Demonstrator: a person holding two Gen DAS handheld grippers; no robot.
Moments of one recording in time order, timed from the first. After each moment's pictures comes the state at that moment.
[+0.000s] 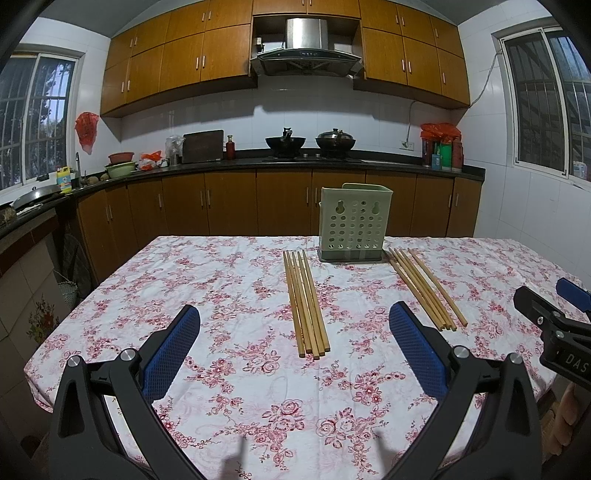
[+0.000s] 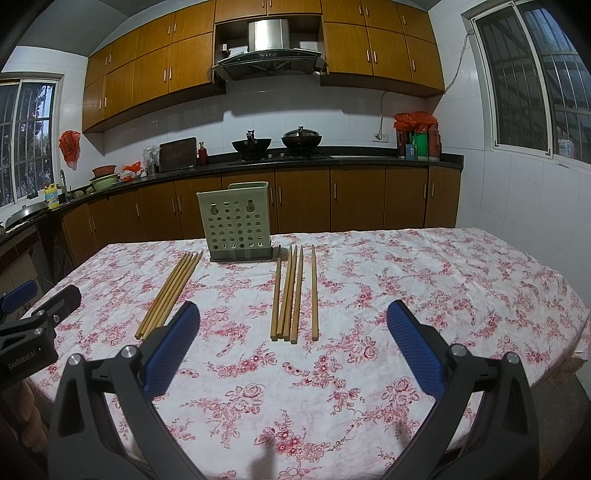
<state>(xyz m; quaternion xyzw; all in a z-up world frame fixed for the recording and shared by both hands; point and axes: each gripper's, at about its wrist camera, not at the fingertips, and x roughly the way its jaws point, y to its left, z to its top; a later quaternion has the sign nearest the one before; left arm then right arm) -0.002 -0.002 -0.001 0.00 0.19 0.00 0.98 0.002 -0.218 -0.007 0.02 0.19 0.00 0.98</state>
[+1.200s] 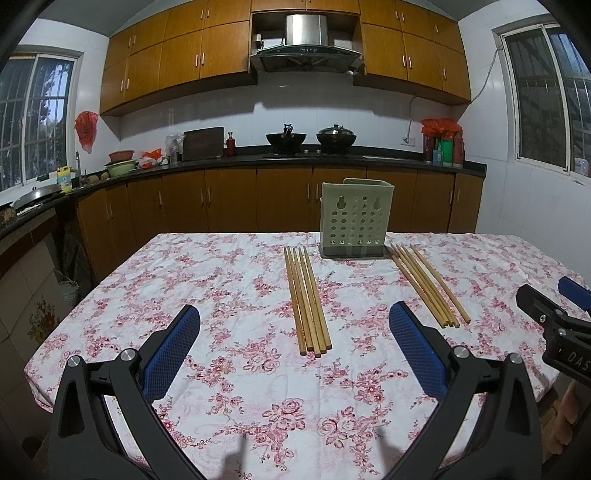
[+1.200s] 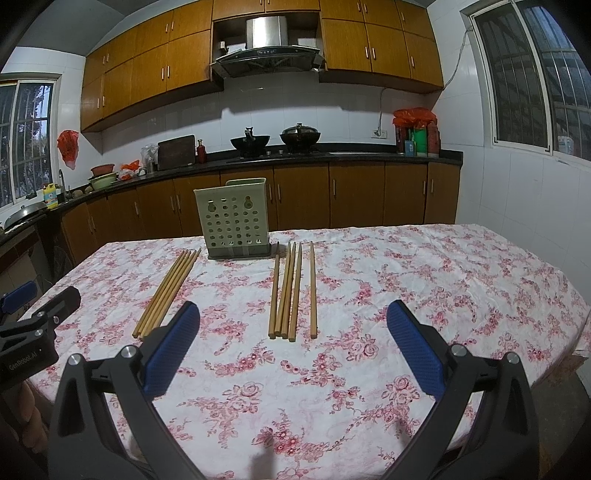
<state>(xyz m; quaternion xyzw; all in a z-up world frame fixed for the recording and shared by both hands) 0.003 -0.006 -0.010 0.01 0.19 0.01 0.98 0.007 -0.222 -0.010 0.02 0.19 0.00 0.98</state>
